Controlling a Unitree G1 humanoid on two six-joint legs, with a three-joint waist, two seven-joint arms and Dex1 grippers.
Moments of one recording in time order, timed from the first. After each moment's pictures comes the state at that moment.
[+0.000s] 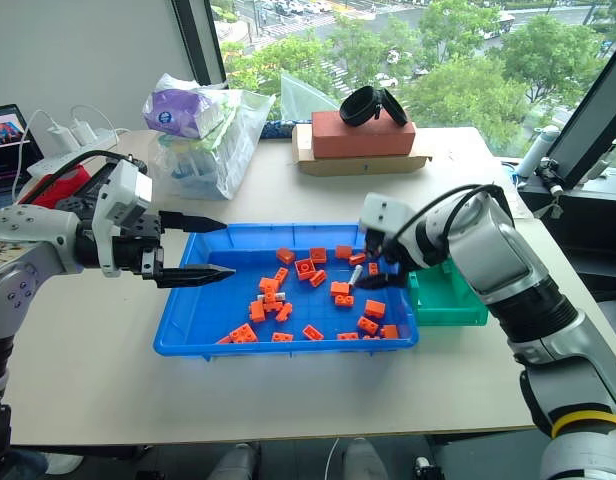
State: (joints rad) left arm -0.66 0.95 0.04 -0.24 -0.65 0.73 -1.15; right arm -0.95 -0.85 0.49 -0.01 0.07 0.65 1.29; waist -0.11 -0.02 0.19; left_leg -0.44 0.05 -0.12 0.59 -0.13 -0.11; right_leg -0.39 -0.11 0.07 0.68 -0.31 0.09
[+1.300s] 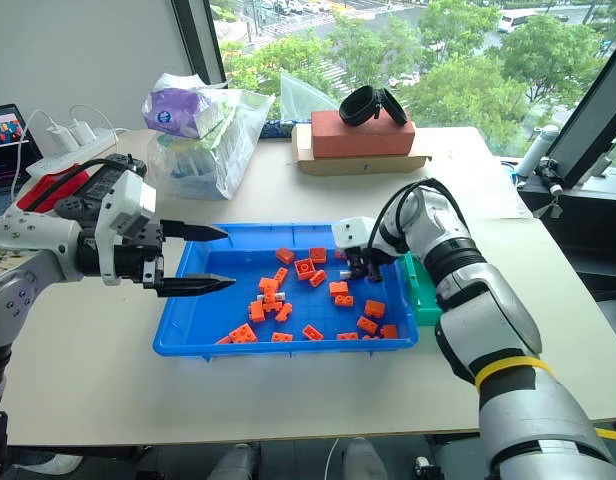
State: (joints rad) left arm -0.62 0.96 0.06 -0.30 -0.66 0.77 -1.13; right arm -1.27 -0.48 0.48 0.97 -0.28 -0.06 1.38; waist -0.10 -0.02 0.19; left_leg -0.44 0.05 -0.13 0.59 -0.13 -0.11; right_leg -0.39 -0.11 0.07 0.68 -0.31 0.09
